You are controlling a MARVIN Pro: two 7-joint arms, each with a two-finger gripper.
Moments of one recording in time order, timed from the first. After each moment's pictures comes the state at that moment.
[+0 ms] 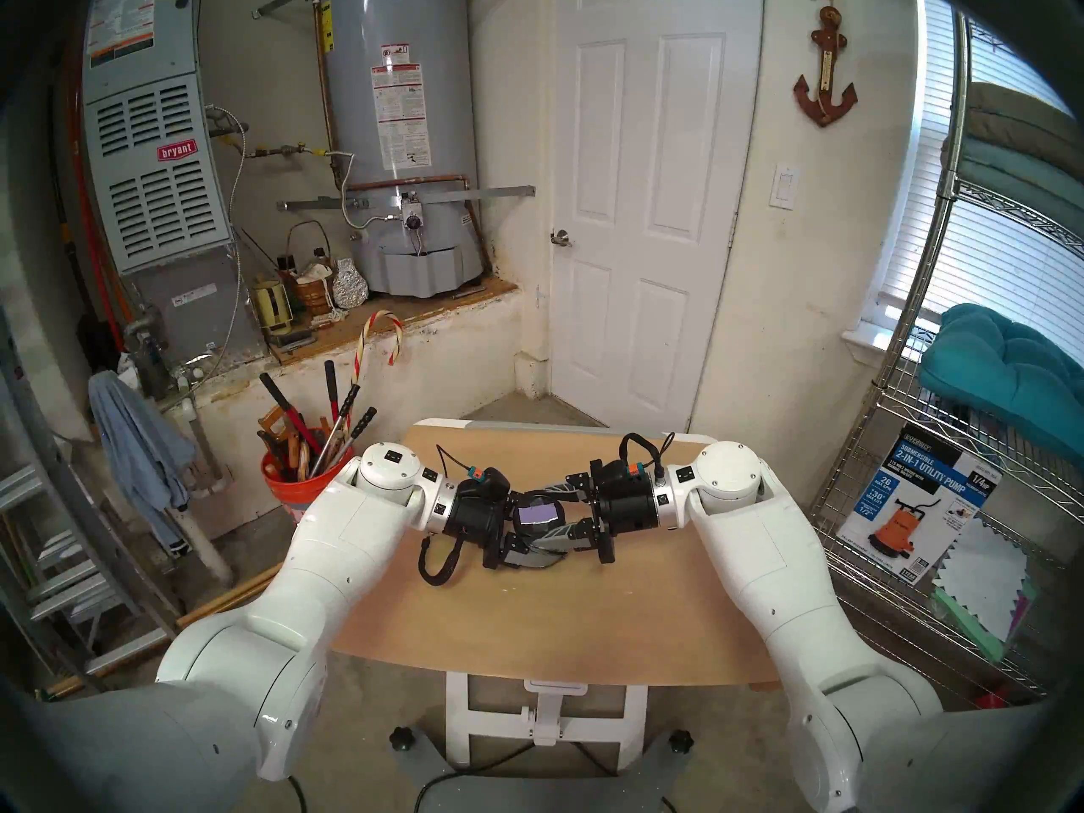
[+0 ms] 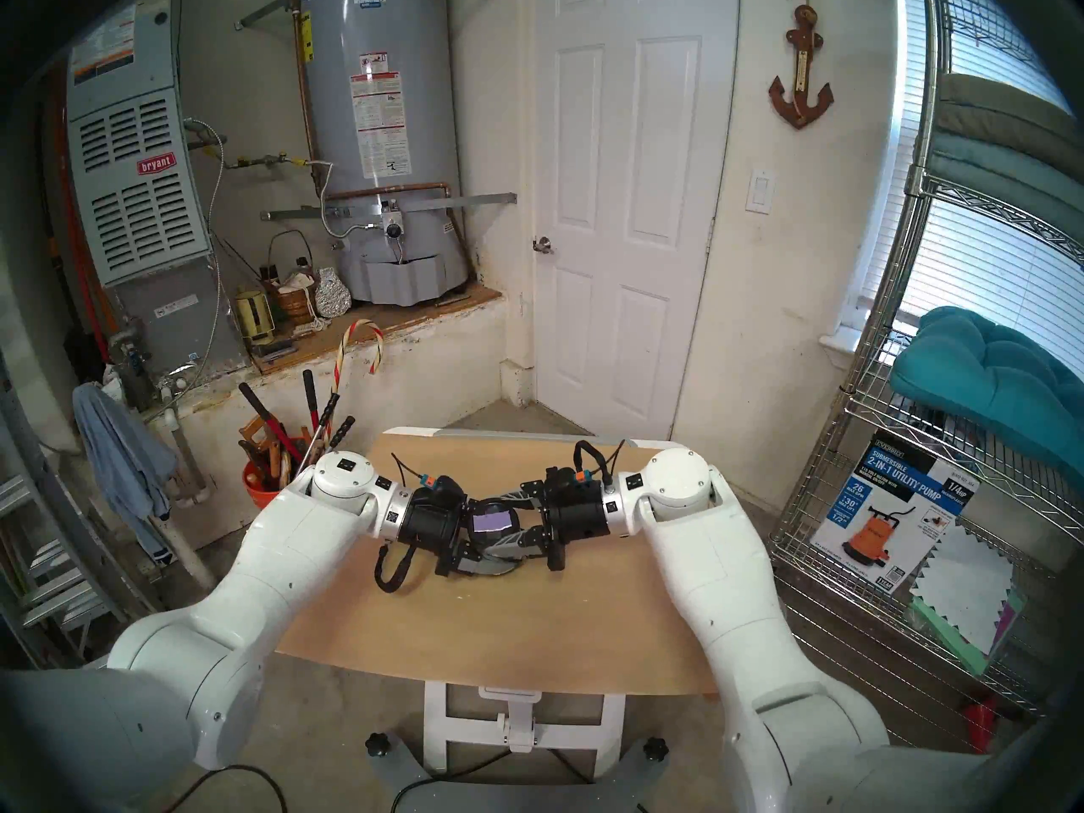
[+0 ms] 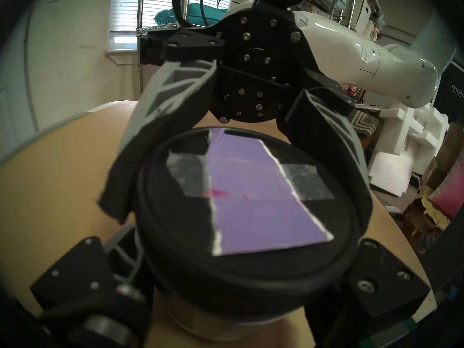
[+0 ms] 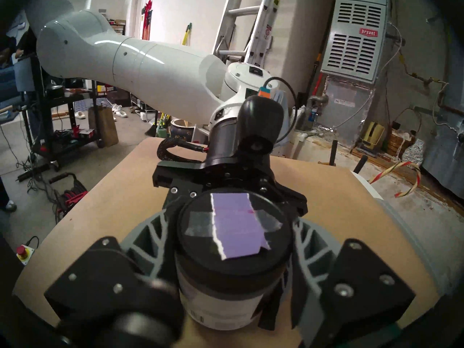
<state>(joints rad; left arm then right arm) 1.00 -1.37 -1.31 -0.84 0.05 -0.03 -1.49 -1.11 -1.39 1.38 -1.15 -0.10 -0.13 1.45</state>
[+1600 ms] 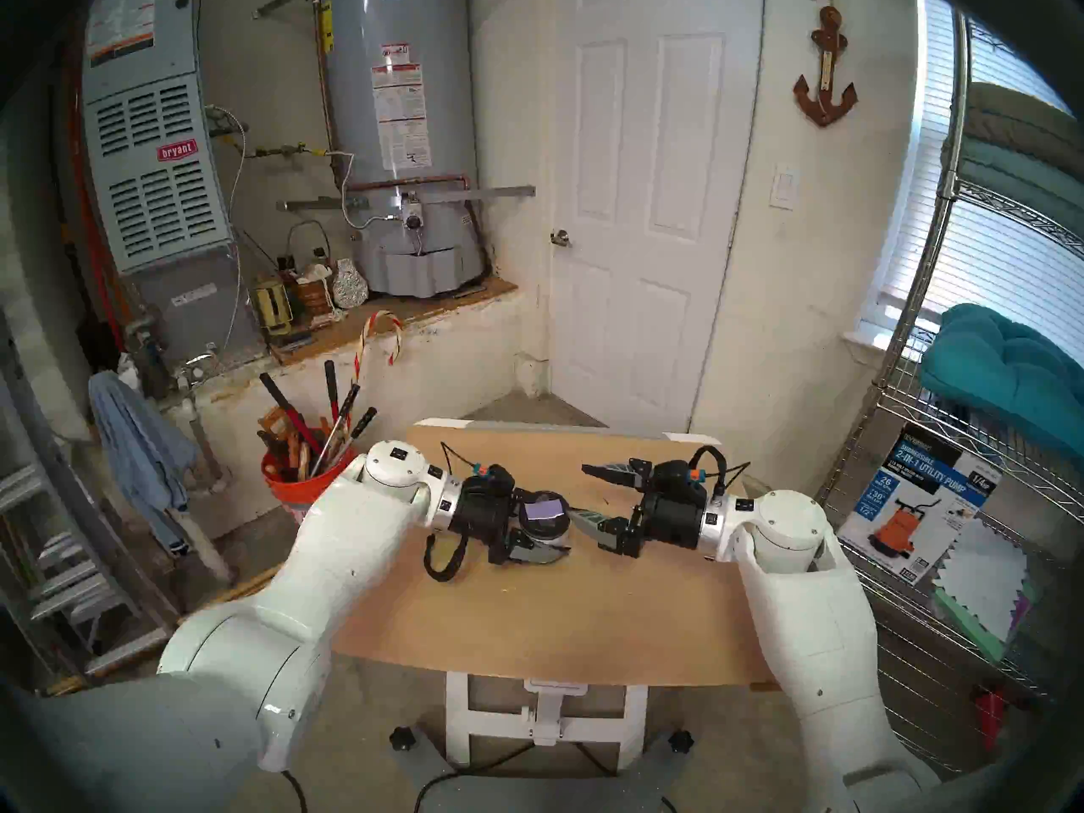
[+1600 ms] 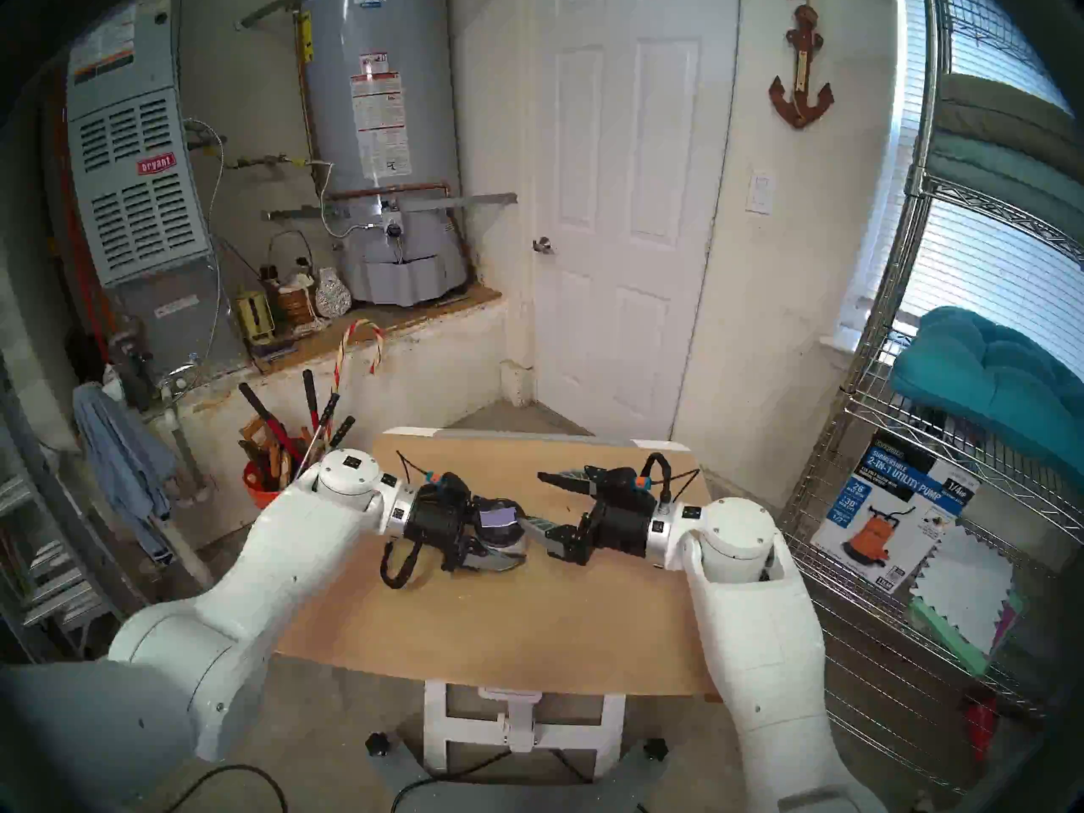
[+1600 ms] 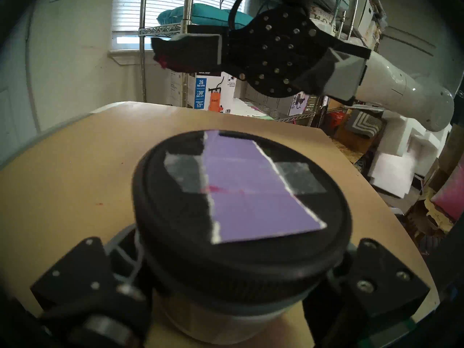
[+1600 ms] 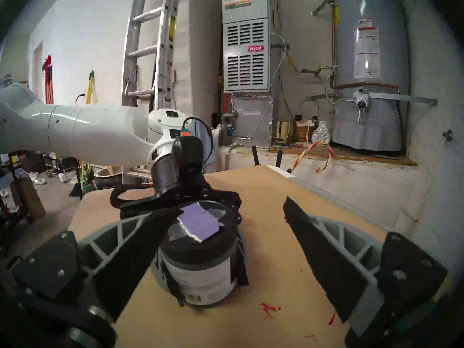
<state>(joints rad) 0.97 -1.38 -1.28 -0.80 0.03 -0.04 -1.46 -1.48 -1.41 1.61 -1.55 0.03 0.12 1.15</state>
